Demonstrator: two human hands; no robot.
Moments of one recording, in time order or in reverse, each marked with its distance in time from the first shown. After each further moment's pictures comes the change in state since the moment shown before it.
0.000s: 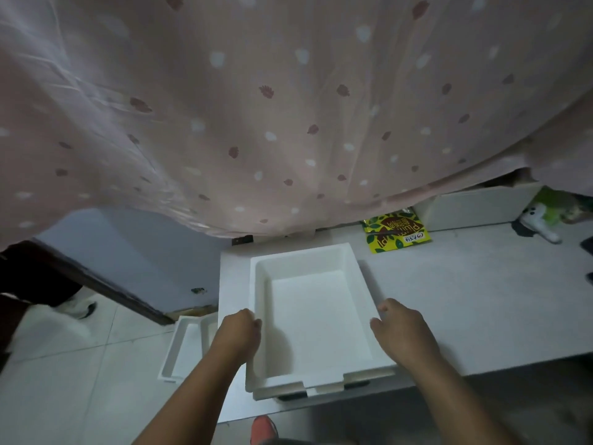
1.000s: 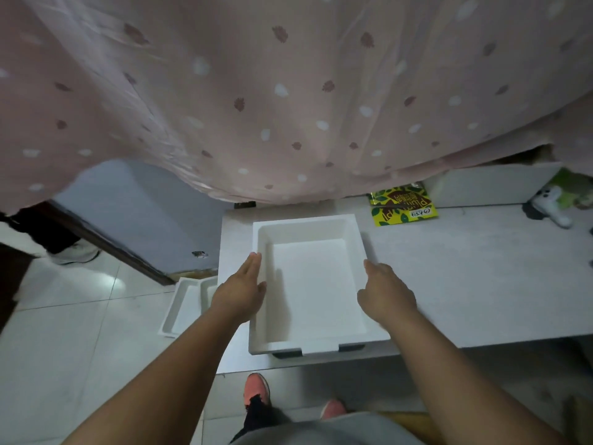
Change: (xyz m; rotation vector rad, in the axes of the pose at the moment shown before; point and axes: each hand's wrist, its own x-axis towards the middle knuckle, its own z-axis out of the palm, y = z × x) left_hand 0.008 -0.013 0.021 -0.032 0.054 0.180; right_hand 0.015 -0.022 0.019 -0.261 -0.123 -0.044
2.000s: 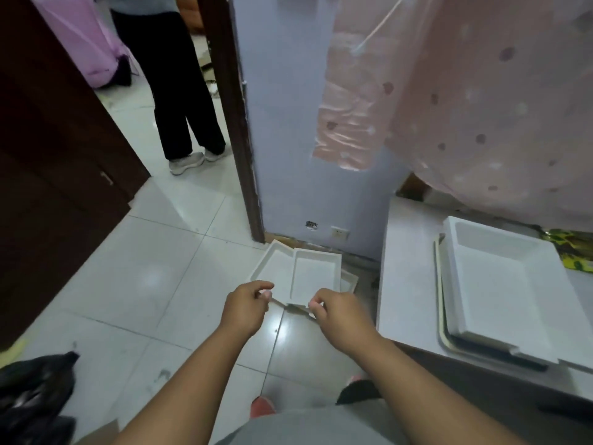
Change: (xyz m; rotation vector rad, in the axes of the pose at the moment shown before) left_hand -0.202 -0.369 -0.022 -0.869 0.263 -0.463; right_hand -0.196 -0.357 0.230 -0.007 -0.149 -0.615
